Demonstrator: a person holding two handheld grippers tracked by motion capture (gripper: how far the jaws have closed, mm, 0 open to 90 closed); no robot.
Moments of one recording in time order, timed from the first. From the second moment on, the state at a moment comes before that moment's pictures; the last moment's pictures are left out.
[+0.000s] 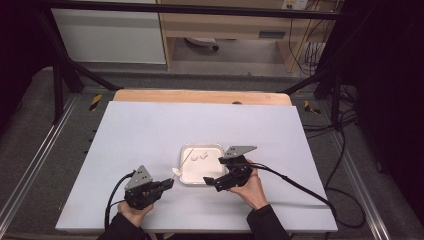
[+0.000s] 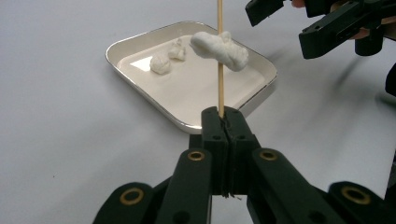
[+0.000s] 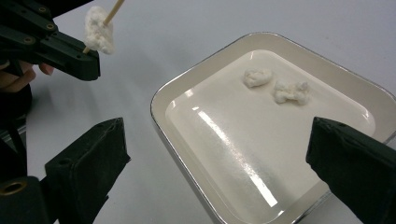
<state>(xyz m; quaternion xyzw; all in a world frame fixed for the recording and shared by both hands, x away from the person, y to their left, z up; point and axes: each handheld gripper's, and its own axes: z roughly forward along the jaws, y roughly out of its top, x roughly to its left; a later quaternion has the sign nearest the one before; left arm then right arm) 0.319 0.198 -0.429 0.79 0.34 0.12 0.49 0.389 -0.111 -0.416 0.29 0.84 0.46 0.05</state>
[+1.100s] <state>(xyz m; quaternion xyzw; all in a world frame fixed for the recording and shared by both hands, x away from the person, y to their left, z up) 0.322 0.212 -0.427 0.78 0.35 0.13 0.50 0.460 -0.068 -0.427 0.33 0.85 0.40 0.11</state>
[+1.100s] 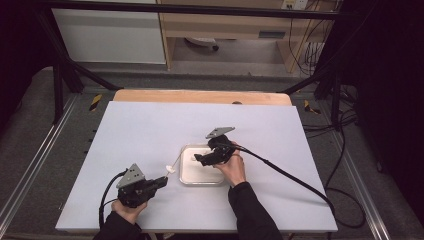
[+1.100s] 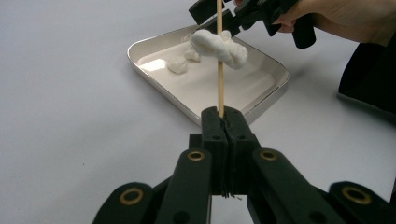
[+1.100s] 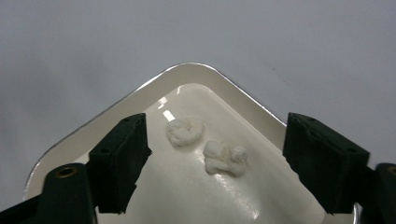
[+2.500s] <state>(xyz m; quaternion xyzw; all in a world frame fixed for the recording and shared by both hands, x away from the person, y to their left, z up) 0.321 0.211 -0.428 0.78 0.35 0.13 0.50 0.458 -0.069 -0.441 0.32 0.85 0.39 0.12</state>
